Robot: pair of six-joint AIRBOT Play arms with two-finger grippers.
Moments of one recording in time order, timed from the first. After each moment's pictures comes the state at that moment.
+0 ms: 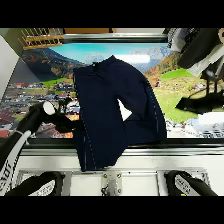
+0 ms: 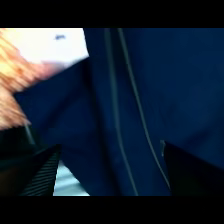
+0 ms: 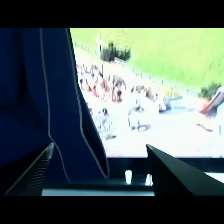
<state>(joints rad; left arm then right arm) -0.18 -1.19 0.73 1.20 -1.19 -1.55 -0.28 -1.05 0.98 -1.28 1.29 1.42</state>
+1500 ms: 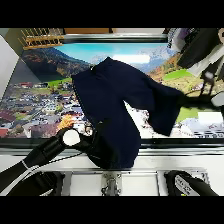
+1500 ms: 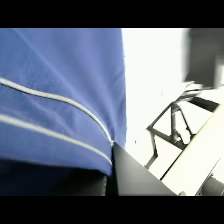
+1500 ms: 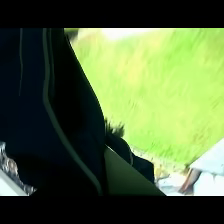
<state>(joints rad) -0.82 -1.00 0.73 0.70 -1.02 -1.58 -0.24 -1.09 1.08 -1.30 0.96 1.52</state>
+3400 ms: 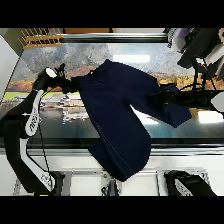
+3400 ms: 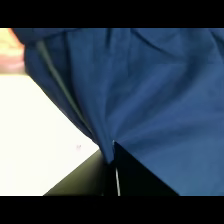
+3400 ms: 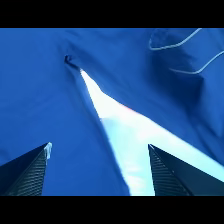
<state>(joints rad) 0.01 -1.90 1.69 1.08 -1.10 -1.59 0.10 -0.91 1.10 -1.31 1.10 1.65</state>
